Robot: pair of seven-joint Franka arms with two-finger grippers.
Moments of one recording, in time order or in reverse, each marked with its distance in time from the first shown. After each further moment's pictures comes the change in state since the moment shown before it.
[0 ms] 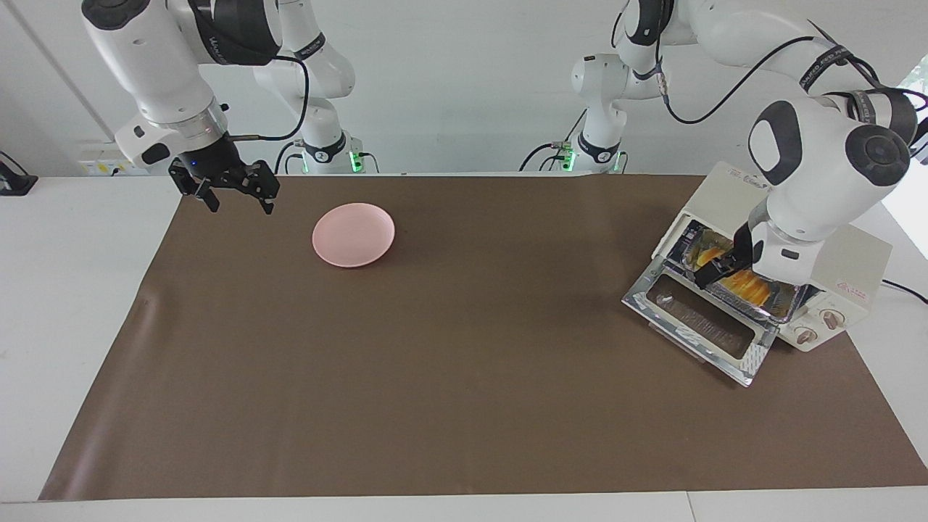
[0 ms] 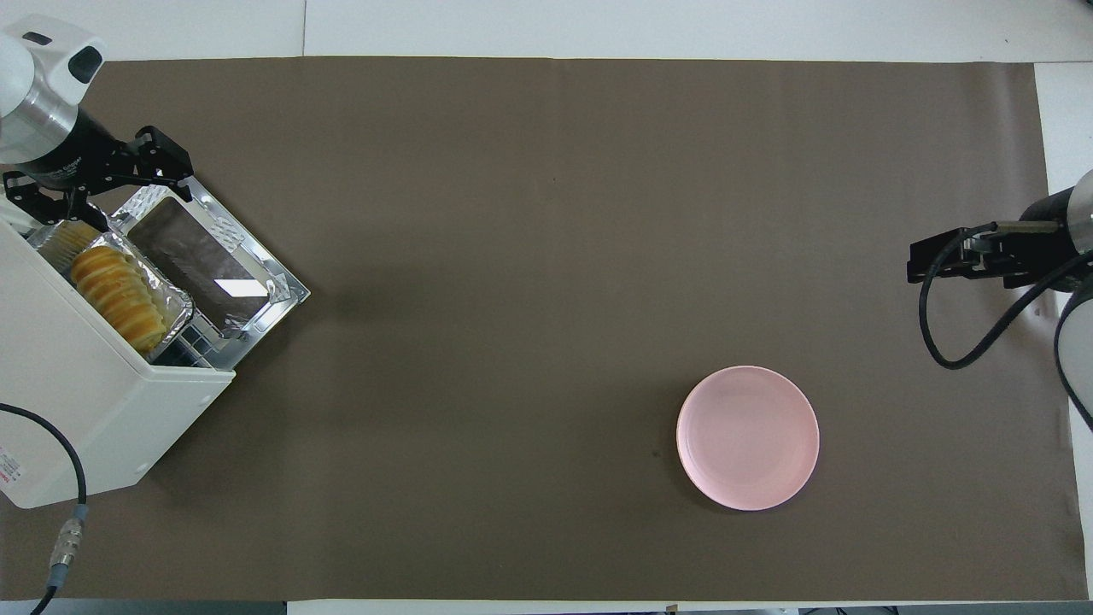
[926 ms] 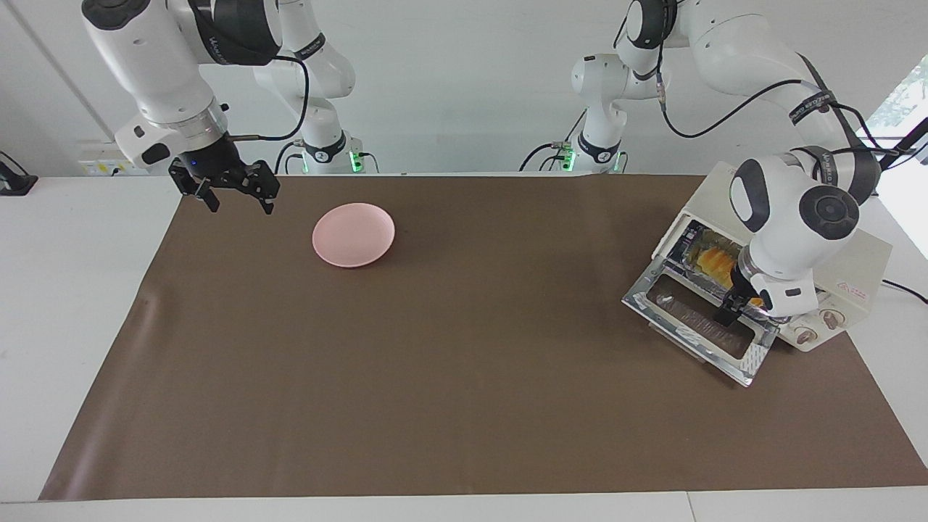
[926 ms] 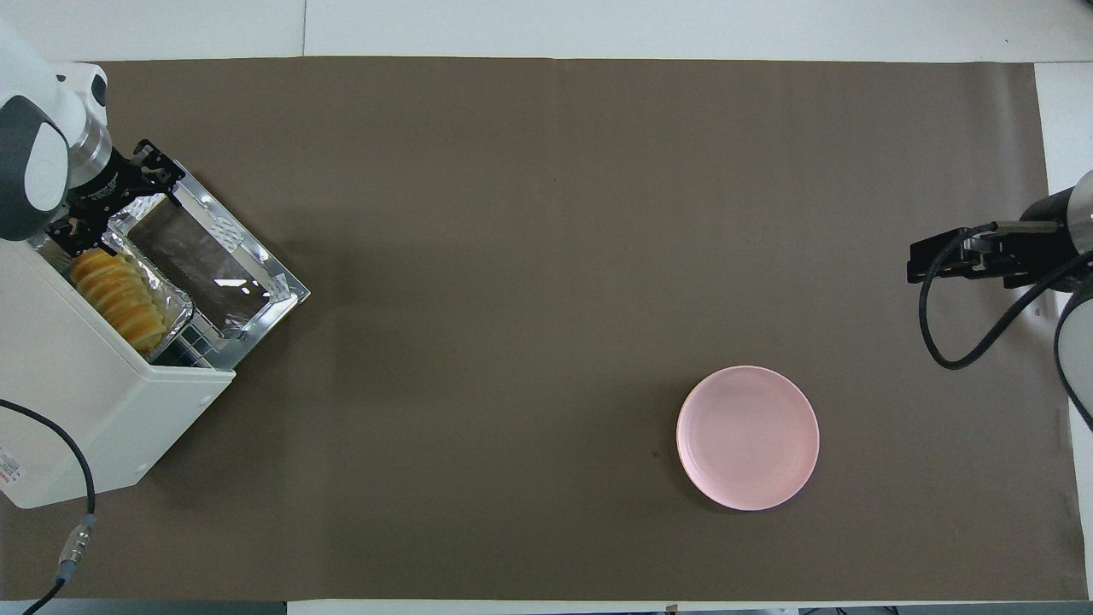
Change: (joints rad) left arm 0.001 -0.023 0.021 -0.278 0.128 0.288 -0.416; right arm 0.000 0.000 0.000 0.000 0.000 0.000 0.000
